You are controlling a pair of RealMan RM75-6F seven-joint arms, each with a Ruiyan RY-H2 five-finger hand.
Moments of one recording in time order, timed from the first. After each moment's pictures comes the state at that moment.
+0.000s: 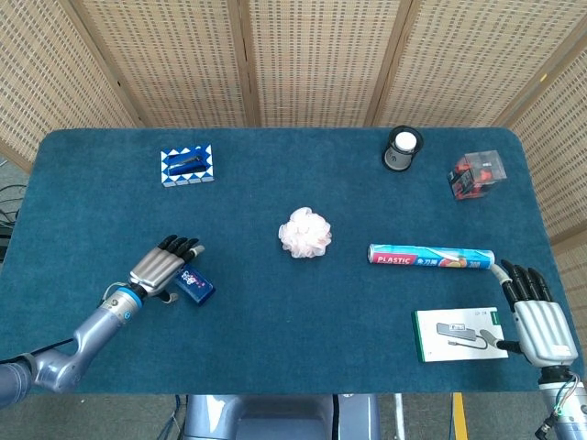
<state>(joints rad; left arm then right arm) -0.71 -1.40 -0.03 -1.39 1.25 0.74 0.26 0.12 -1.08 0.04 -1.64 -1.49 1.40 0.00</state>
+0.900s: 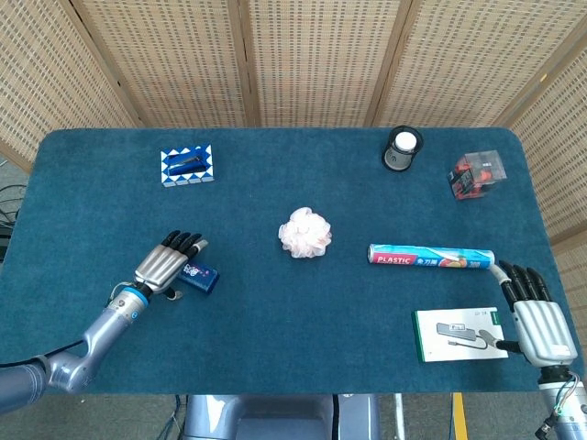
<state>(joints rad) -0.69 -1.46 -0.04 -1.34 1.25 0.83 0.27 0.12 -1.08 0.04 -1.64 -1.50 1.39 0.01</state>
